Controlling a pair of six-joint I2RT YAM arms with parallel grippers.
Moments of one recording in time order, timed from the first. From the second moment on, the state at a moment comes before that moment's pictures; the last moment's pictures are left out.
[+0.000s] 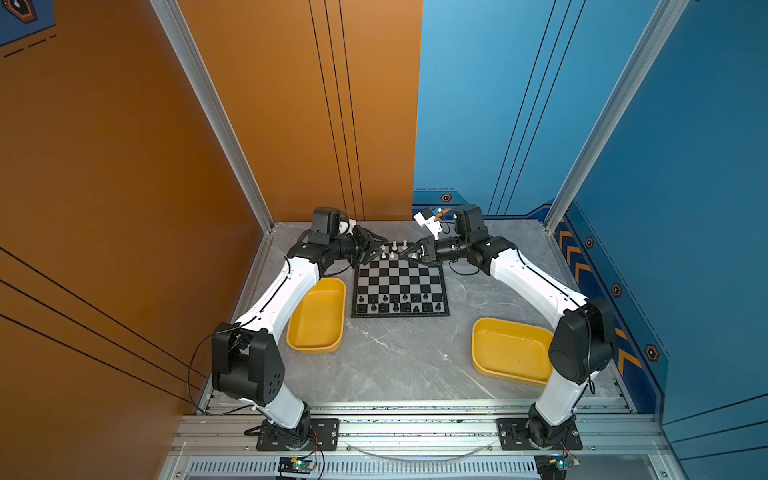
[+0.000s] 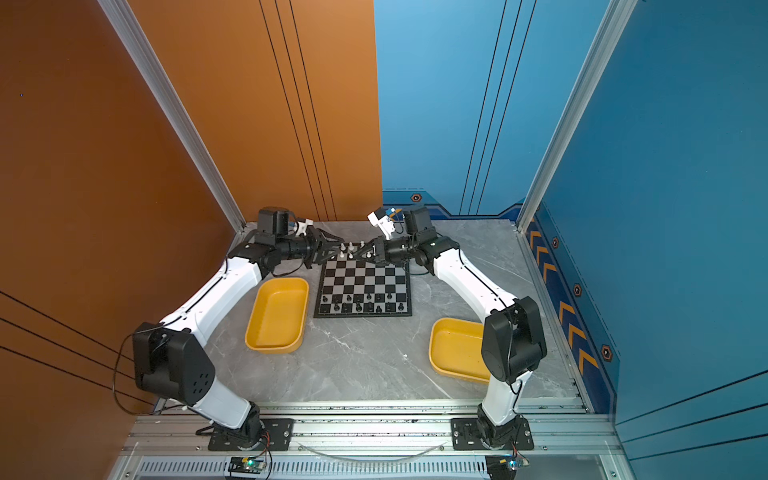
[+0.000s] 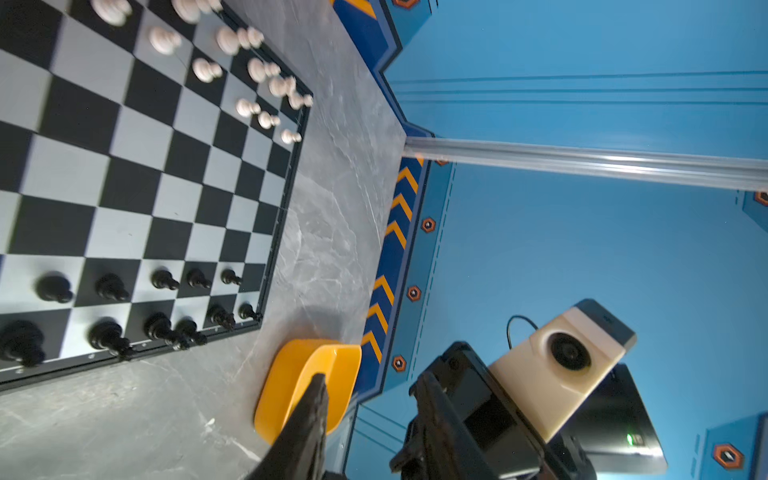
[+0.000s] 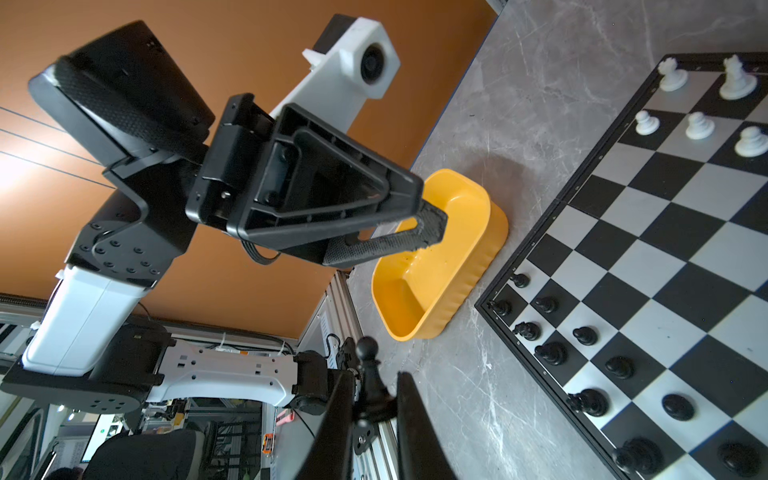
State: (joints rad) left arm -0.23 1.59 1.37 -0.35 0.74 -1.18; right arm 0.46 1.78 1.57 -0.34 -0.97 0.52
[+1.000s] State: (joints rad) left arm -0.28 1.59 1.31 -0.20 0.95 -1.17; right arm 0.44 1.78 1.56 -0.38 -1.01 0.50
